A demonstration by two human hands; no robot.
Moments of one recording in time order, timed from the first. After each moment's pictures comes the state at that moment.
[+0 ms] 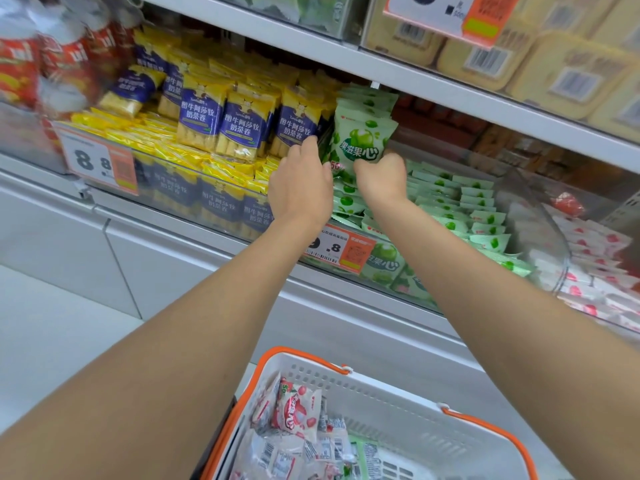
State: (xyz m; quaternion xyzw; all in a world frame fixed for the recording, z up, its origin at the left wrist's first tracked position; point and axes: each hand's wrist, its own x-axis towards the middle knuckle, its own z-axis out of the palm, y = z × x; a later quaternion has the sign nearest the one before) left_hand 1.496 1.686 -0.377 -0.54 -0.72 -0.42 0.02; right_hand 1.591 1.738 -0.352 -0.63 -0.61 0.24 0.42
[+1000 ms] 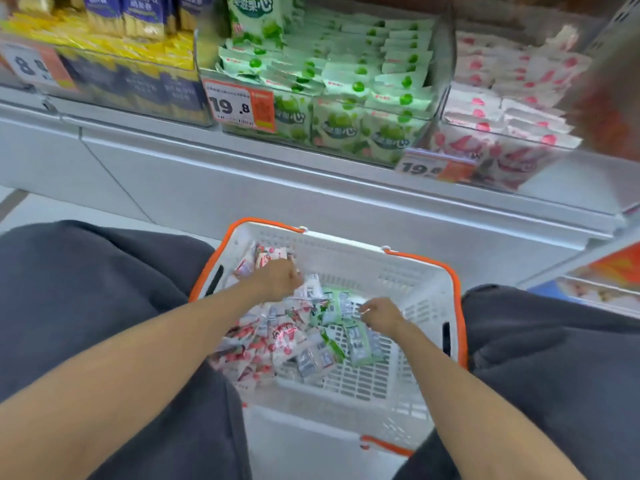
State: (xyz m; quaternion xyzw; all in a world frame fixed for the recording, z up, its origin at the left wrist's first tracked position) left_hand 1.608 1.491 -0.578 -0.63 -0.67 0.01 -0.39; right_hand 1.858 1.486 -0.641 -0.68 -0.57 0.47 -0.02
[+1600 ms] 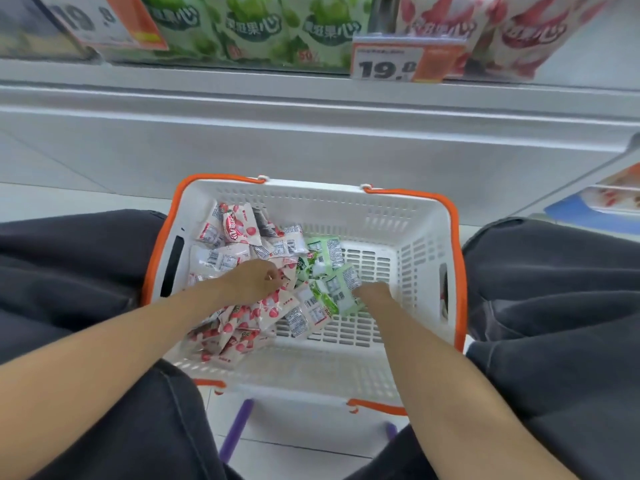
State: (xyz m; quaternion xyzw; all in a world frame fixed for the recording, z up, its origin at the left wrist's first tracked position) left_hand 1.620 1.462 -0.623 -0.65 -0.61 0.15 -0.44; right_hand 1.870 1.454 -0.751 -0.80 -0.27 0.54 0.00
